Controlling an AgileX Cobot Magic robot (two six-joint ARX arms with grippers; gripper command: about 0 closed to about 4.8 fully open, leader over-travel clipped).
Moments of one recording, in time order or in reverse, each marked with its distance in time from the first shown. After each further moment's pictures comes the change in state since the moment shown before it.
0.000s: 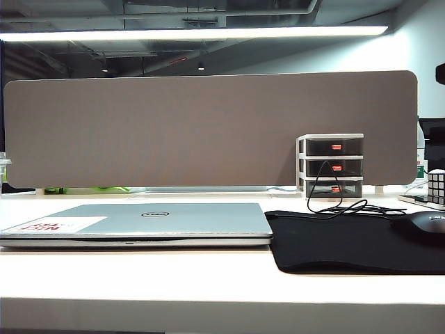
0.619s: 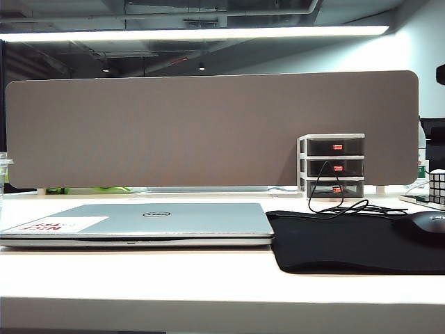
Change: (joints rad) left arm -0.001 -0.484 -0.078 -0.002 0.174 -0.235; right arm 0.000 0.000 0.000 0.004 0.029 0.000
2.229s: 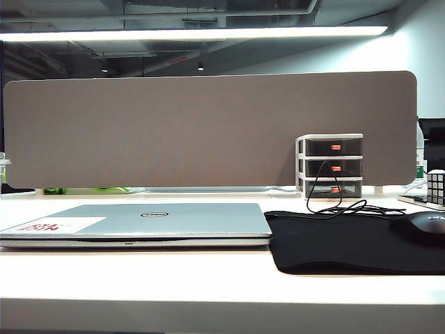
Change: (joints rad) left arm -0.245 -1.333 0.002 -1.372 -0.378 0.099; right arm -0.001 0.000 0.000 -0.042 0.749 -0.028
